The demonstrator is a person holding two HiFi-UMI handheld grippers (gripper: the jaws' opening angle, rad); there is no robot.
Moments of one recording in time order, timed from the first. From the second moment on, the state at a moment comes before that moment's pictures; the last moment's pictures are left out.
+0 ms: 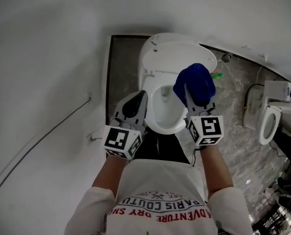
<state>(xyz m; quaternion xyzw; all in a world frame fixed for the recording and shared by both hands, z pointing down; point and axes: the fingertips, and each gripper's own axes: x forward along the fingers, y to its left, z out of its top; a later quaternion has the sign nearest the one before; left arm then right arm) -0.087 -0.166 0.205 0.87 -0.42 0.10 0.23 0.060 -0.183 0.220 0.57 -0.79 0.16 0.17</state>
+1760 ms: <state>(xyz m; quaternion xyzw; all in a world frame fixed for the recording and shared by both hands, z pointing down) -0.047 -0.225 0.336 0.83 -0.47 0.12 0.27 0.085 -0.318 0.339 0.56 -0.81 0.12 0.16</state>
